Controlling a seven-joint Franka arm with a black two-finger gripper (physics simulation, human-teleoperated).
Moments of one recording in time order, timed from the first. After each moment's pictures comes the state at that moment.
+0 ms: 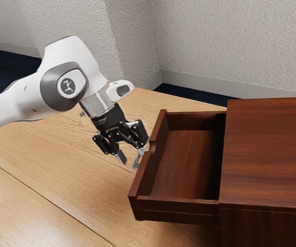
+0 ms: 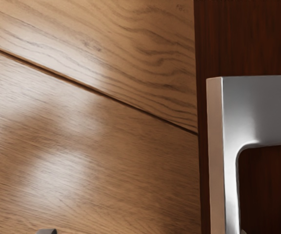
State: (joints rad) arm 0.36 -0.01 -0.24 -1.81 -0.33 1.83 -0.18
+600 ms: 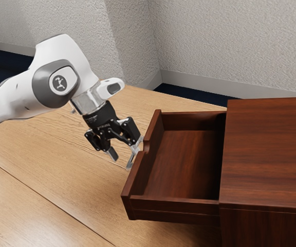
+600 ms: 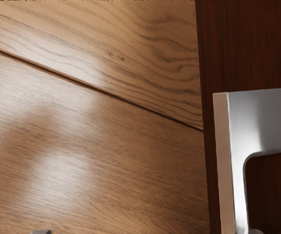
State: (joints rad) arm 0.40 -0.02 -0.24 -1.81 -0.33 1.81 -0.12
